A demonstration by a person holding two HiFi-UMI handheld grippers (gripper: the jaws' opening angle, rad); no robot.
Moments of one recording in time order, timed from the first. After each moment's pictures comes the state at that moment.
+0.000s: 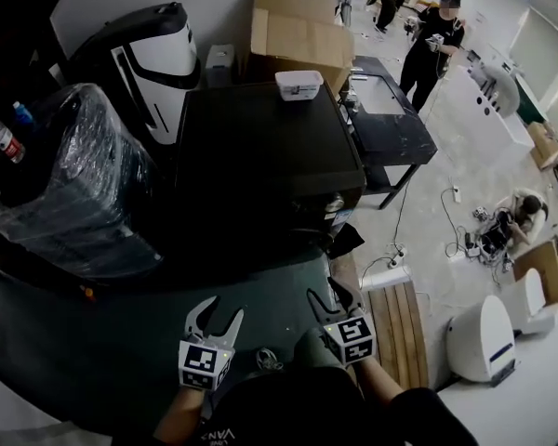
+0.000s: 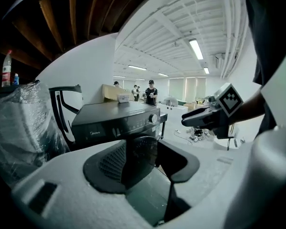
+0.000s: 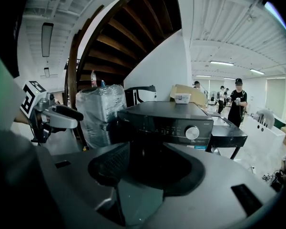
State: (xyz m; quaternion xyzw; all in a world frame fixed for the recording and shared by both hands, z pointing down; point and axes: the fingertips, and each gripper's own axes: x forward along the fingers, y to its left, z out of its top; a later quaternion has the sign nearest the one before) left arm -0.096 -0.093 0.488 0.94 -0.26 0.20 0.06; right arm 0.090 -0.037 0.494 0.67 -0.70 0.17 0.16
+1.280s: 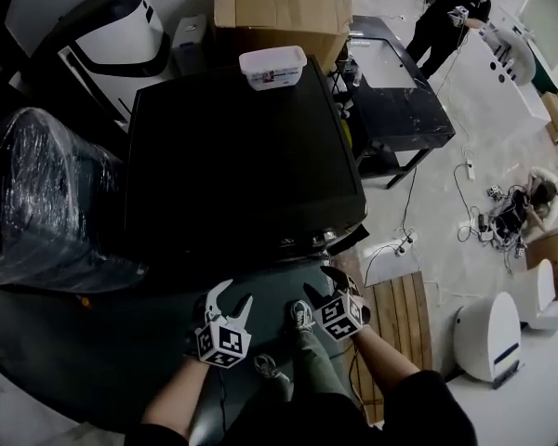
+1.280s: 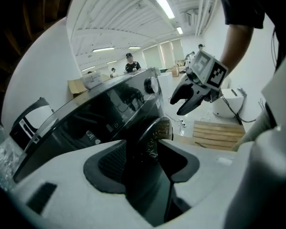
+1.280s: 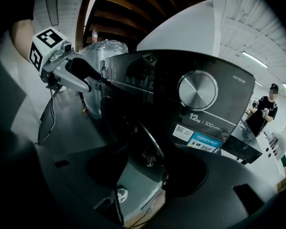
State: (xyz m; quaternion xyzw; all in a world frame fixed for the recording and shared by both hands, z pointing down) left arm 0.084 -0.218 0.632 0.90 -0.14 0.39 -0.11; right arm 0.234 -0.160 0.678 0.57 -0.73 0.18 0.34
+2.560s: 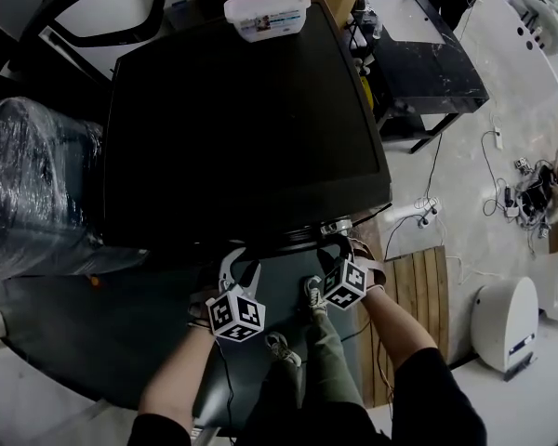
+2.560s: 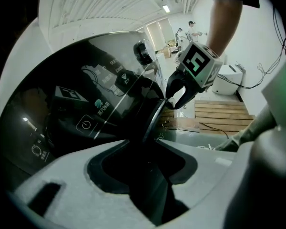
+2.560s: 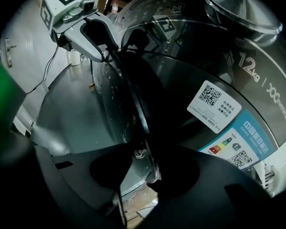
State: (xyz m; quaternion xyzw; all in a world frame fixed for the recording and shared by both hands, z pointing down) left arm 0.130 -0.257 0.703 0.85 -0.12 0.48 -0.17; right arm 0.267 -0.203 0.784 0.48 -0.74 0.13 0.45
